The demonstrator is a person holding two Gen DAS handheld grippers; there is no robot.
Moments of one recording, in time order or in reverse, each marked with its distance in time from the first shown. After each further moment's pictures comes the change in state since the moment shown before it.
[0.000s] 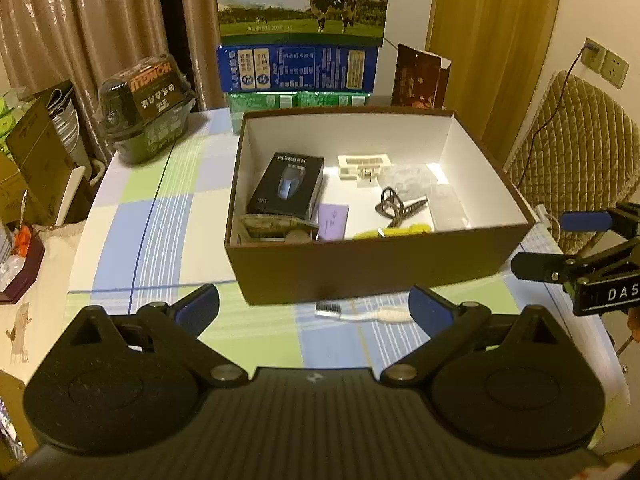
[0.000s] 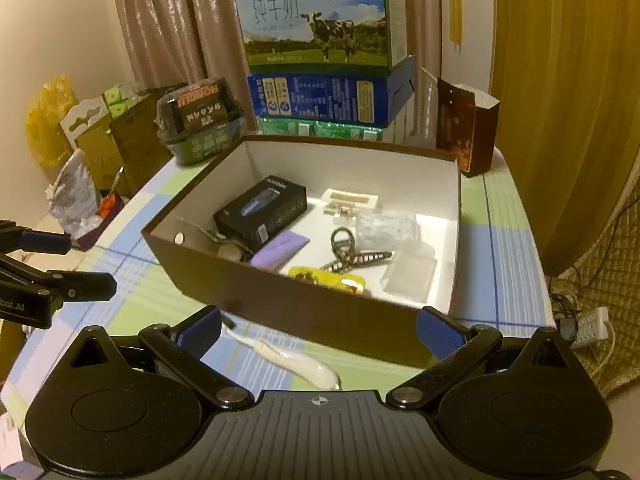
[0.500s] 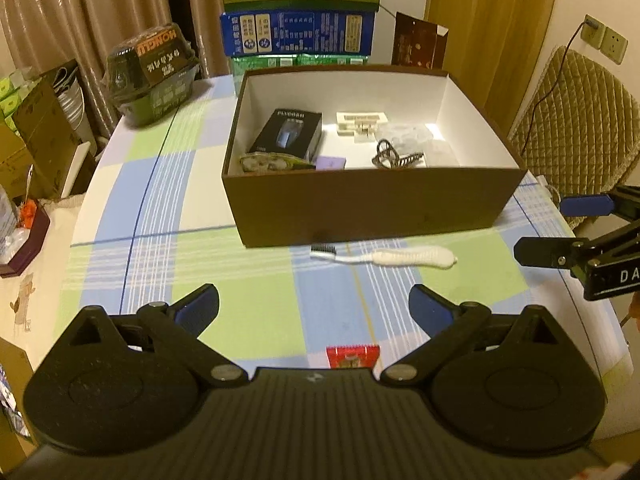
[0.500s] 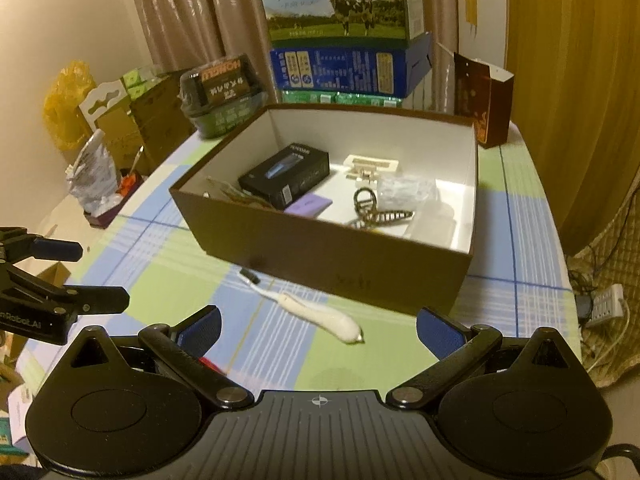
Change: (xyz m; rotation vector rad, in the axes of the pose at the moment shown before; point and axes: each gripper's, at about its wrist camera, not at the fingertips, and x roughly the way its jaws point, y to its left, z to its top) left arm -0.011 -0.012 -0.046 -0.005 0.063 0.015; right arm -0.009 0.006 -0.033 -0.005 0.055 0.059
